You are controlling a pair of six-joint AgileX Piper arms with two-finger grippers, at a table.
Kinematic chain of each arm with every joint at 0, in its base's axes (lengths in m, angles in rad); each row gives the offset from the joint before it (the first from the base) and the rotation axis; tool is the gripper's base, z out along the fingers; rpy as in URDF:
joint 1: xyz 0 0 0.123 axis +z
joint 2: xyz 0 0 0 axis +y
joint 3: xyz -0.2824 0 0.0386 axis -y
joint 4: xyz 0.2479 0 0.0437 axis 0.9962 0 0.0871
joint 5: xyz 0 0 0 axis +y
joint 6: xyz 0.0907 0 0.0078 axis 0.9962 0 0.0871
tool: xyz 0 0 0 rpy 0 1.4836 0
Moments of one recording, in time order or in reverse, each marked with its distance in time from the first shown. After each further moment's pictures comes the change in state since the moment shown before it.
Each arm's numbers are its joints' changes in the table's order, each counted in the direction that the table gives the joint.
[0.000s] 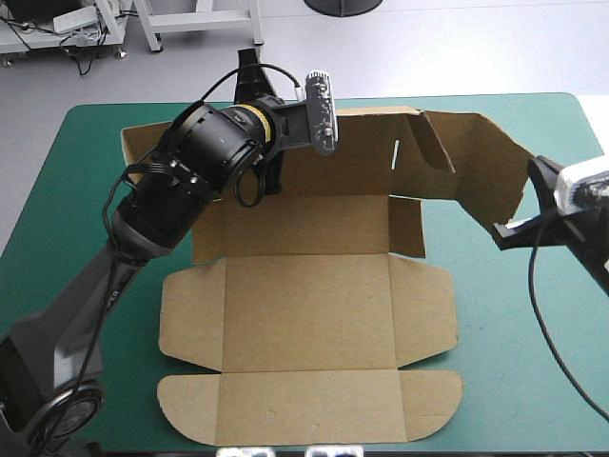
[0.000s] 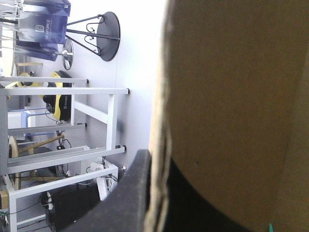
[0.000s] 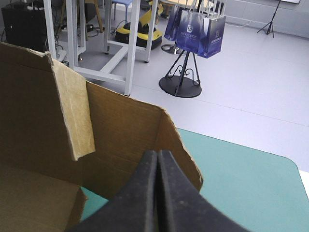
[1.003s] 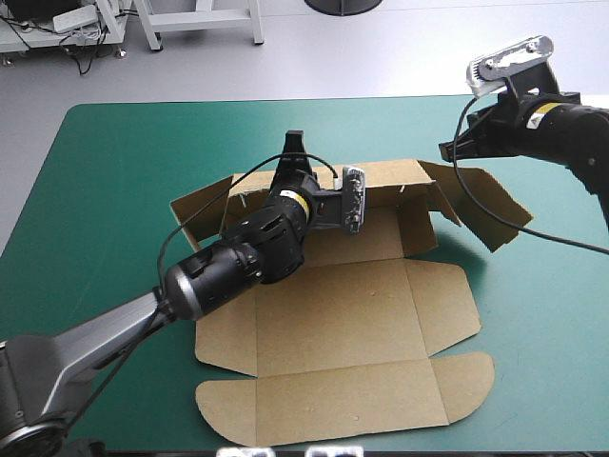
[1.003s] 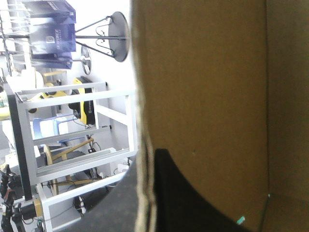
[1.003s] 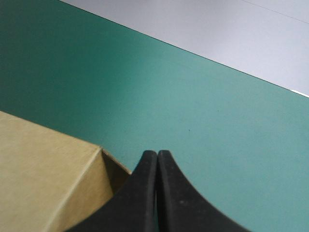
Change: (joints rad) left arm -0.140 -0.114 -0.634 0.380 -0.336 -0.402; right arm 0.000 0.578 0.569 0.050 0.437 -0.074
